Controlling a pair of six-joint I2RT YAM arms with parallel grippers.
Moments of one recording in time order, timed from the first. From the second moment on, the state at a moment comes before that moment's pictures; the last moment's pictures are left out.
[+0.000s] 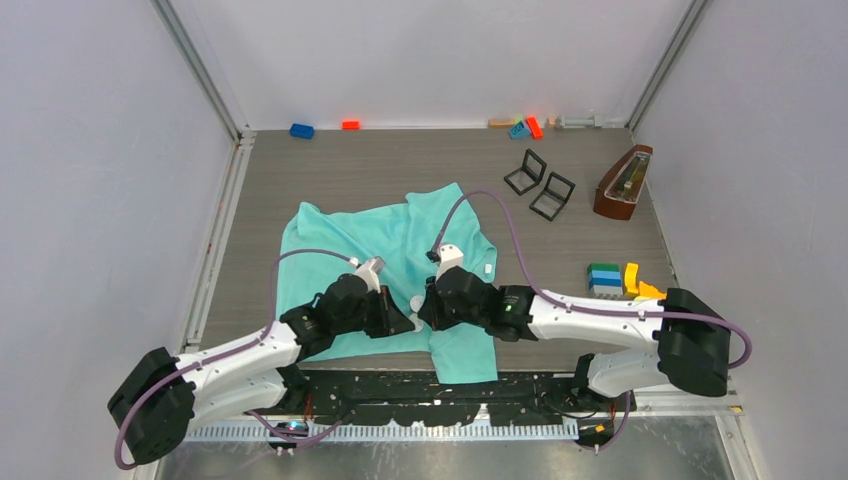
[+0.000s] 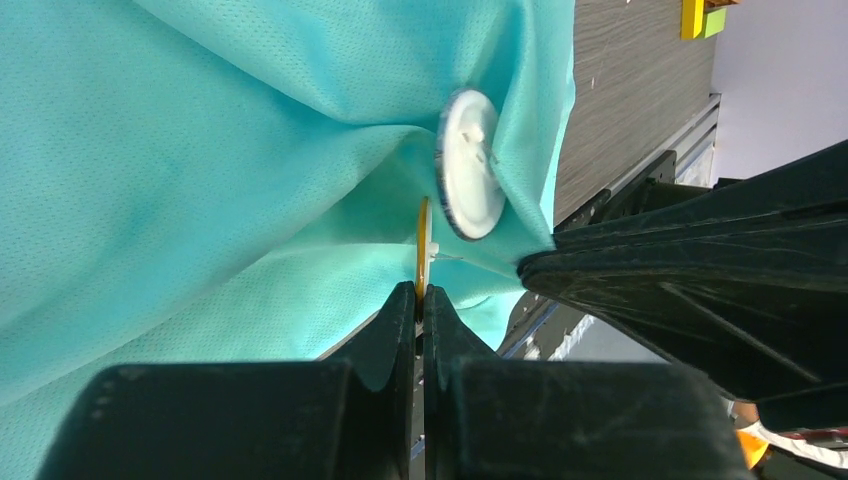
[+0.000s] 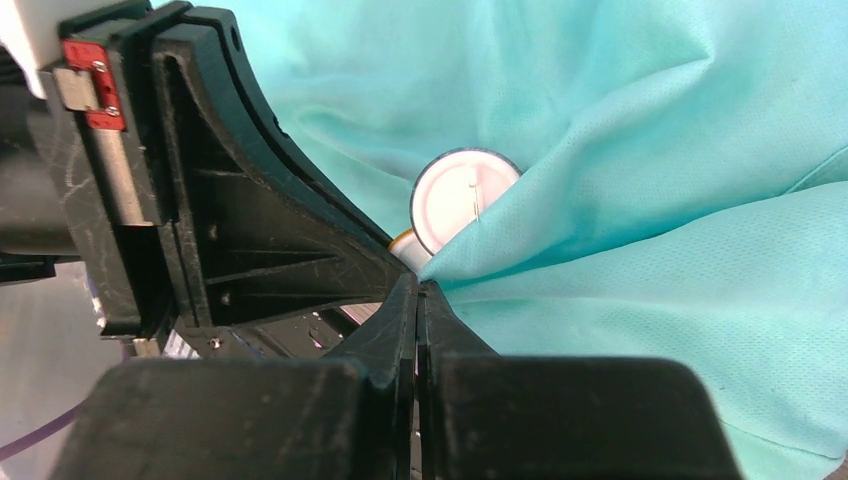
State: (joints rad) left arm -0.83 0.94 0.32 0.01 0.20 -0.93; right arm 1.16 1.31 0.77 -0.13 0.18 0.73
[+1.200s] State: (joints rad) left arm -0.83 0.88 0.31 0.01 0.19 -0.95; right arm 1.17 1.23 0.77 -0.18 0.17 0.71
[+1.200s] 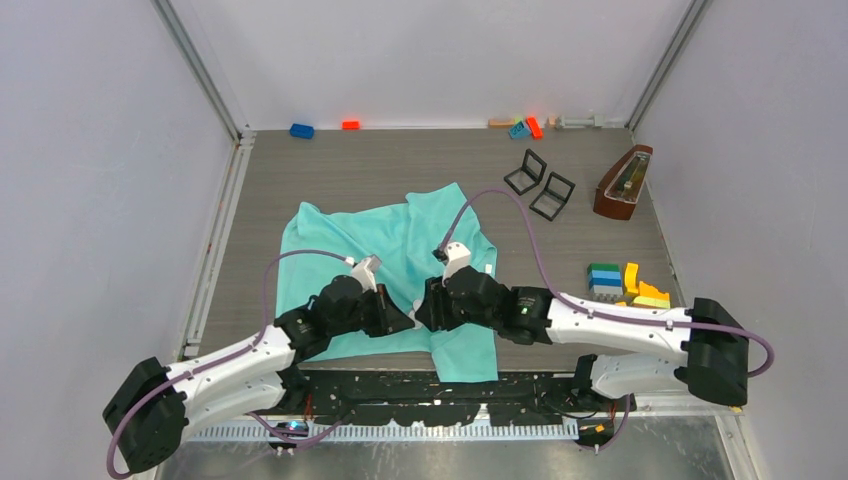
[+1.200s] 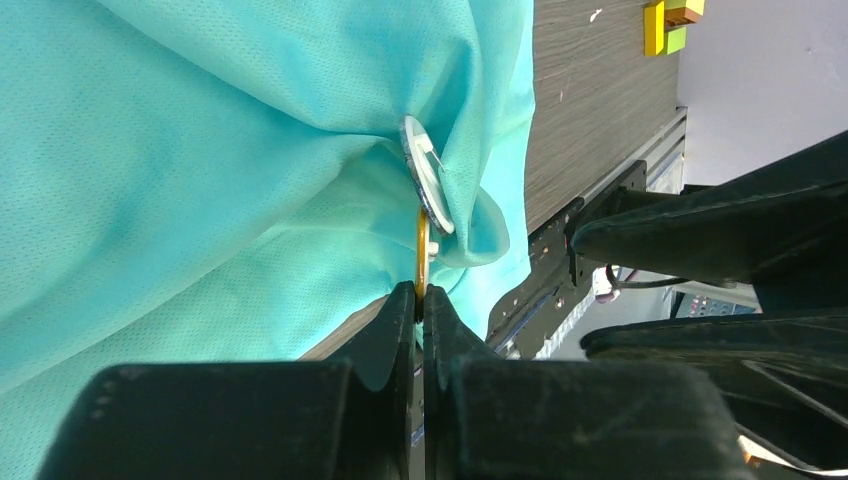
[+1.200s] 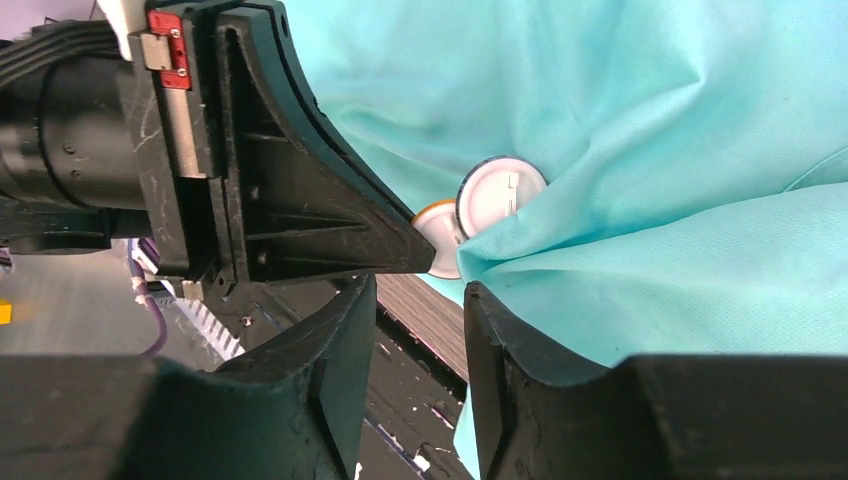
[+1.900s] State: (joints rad) left arm -0.83 0.88 0.30 0.04 0.19 -0.97; right arm 1.18 1.35 0.74 -0.17 0.15 0.69
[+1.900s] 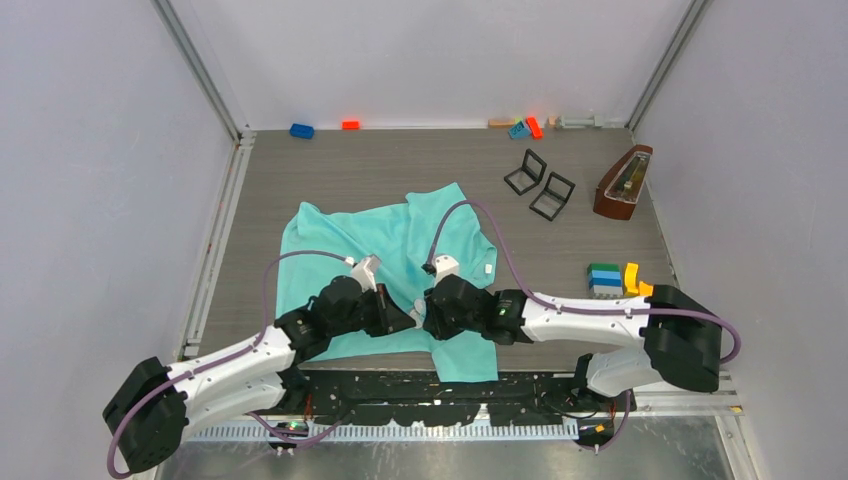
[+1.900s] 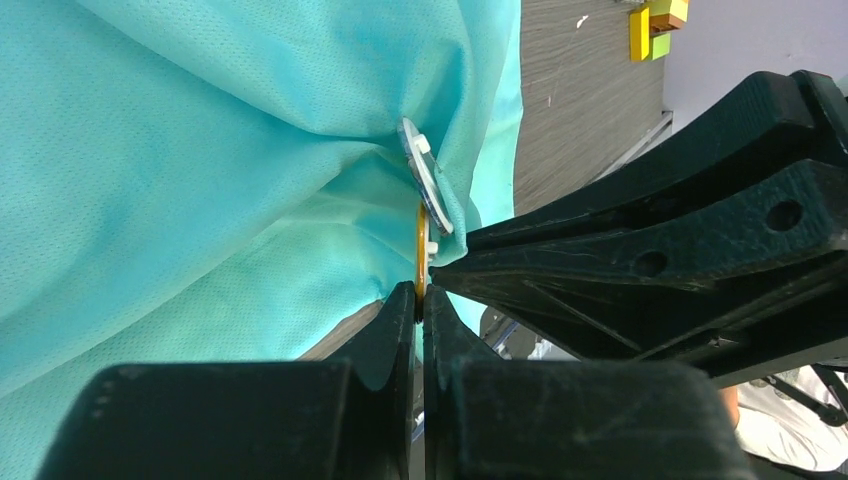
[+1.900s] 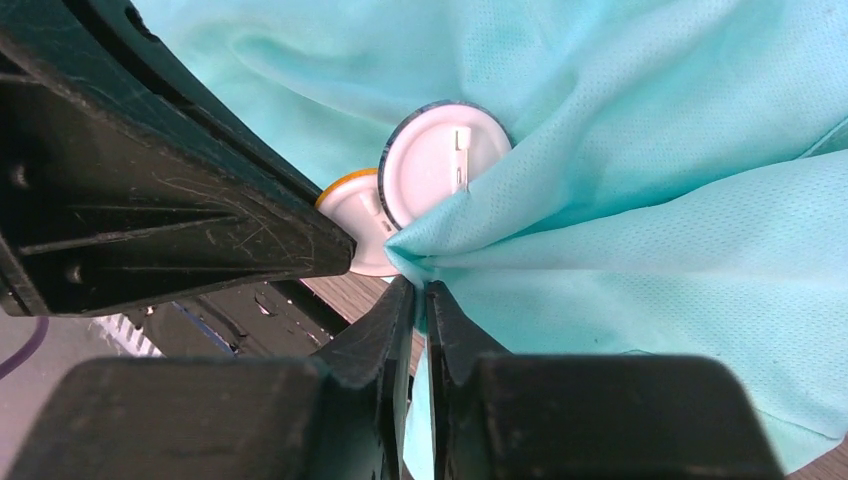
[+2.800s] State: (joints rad) left arm -0.83 0.79 0.25 0.12 0.26 -0.83; right arm 1.17 1.40 0.73 -0.12 0.07 0.71
